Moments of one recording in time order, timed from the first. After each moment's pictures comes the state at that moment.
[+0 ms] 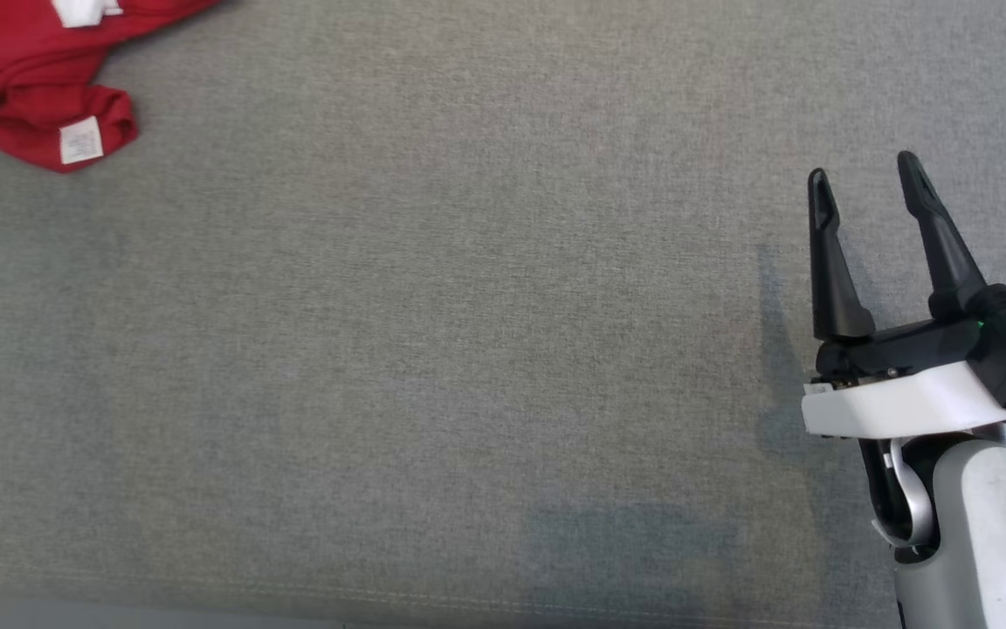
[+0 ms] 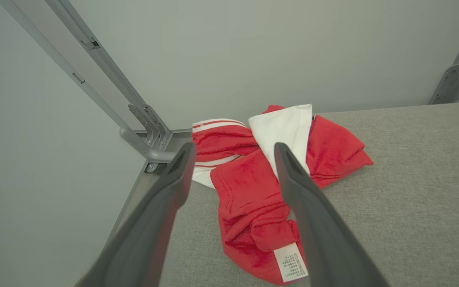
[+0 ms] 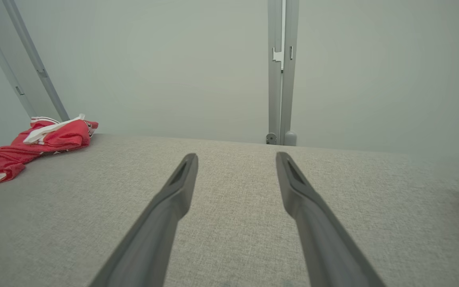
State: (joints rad) left arm -0.98 0.51 -0.16 0.65 -0.37 -0.13 0.12; right arm -0.23 -0.05 0.02 -0.17 0.06 0.13 -0.14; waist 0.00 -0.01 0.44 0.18
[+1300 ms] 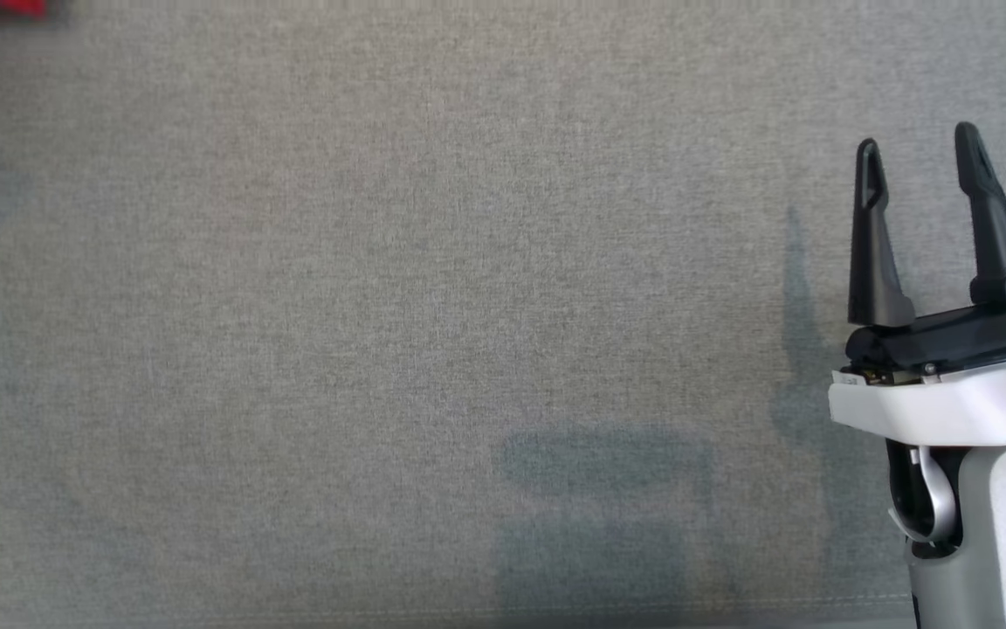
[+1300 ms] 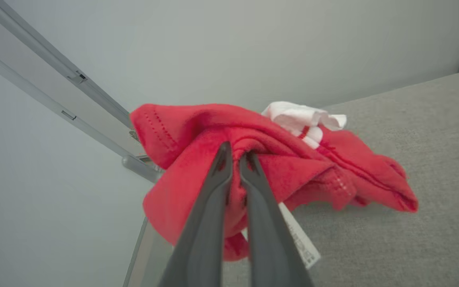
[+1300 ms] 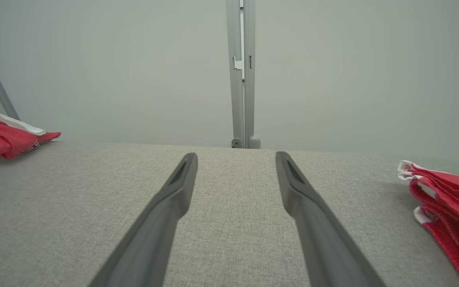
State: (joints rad) left arm -1.23 0.58 -0.44 1.10 -0.36 -0.11 -0.19; right arm -0.23 -0.05 -0.02 -0.25 0.06 0.13 -0.20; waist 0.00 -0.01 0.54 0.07
